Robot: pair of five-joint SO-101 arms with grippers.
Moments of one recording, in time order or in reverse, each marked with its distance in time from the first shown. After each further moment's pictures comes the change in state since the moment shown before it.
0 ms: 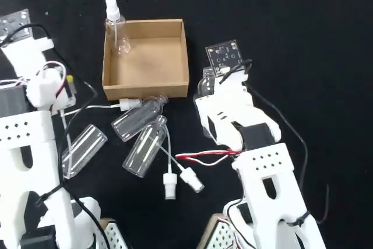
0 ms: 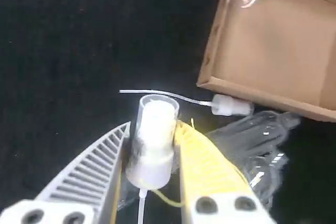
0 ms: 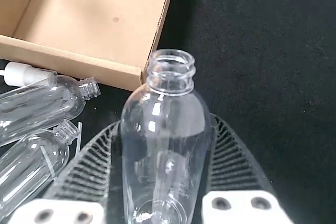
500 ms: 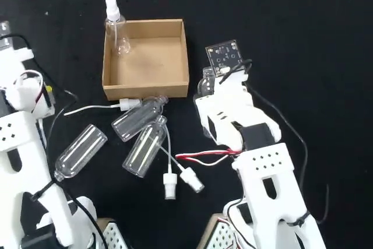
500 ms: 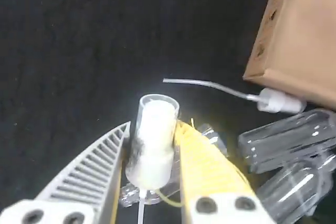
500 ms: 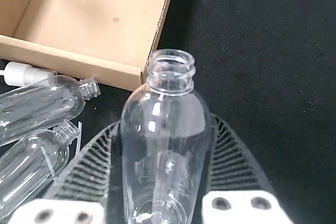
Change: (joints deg) left arm -10.3 0.0 3.1 0.0 -8.4; right arm 0.0 0.0 0.0 0.0 0.0
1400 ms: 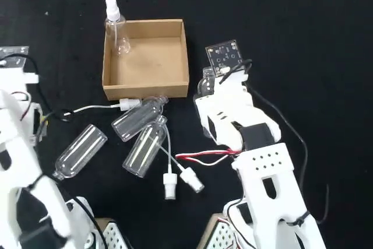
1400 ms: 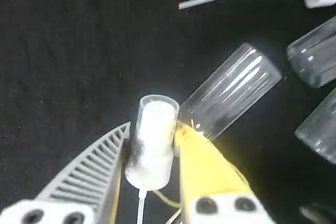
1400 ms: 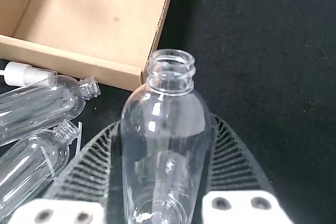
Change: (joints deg) left arm -7.7 2.3 2.5 9.1 -25.2; right arm 0.0 0.0 0.0 0.0 0.0
